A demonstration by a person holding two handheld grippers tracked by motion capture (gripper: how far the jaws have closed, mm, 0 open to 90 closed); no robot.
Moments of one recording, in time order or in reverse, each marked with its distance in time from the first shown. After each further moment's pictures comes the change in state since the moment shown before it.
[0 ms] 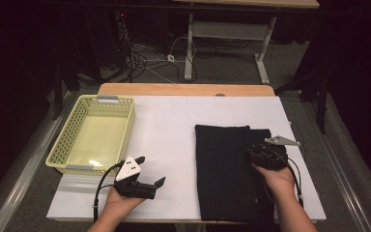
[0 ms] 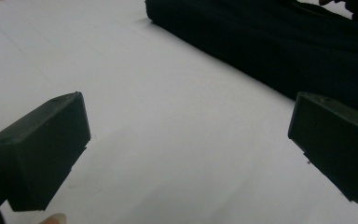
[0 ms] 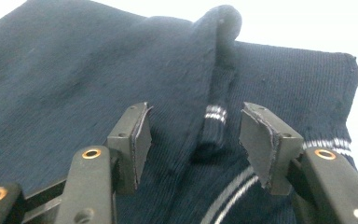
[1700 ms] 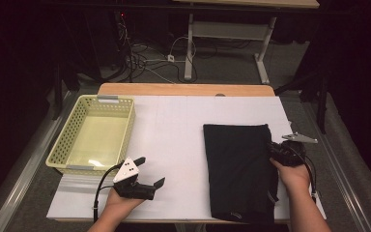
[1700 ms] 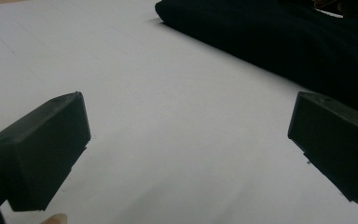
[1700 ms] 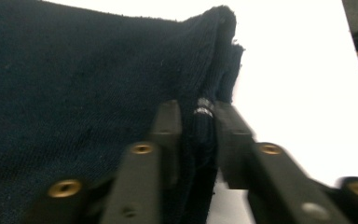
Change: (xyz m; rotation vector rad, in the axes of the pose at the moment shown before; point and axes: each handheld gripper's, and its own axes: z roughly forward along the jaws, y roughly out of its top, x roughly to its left) left arm 0.004 -0.009 0.001 -0.046 -0.027 -0.011; right arm -0.049 -0.002 -0.009 0.012 -0.109 0.040
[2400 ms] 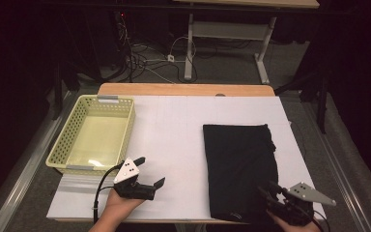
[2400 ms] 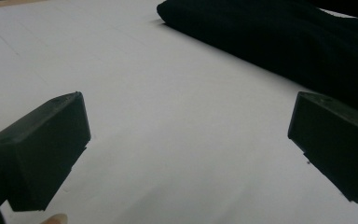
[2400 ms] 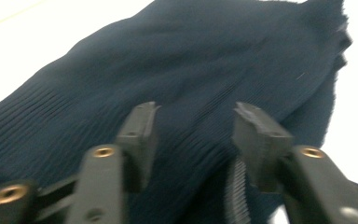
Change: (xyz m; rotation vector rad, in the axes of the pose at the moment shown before) left arm -0.002 0.000 0.000 -0.002 0.015 0.005; right arm 0.075 -0.083 -0.117 -0.123 0.209 -0.070
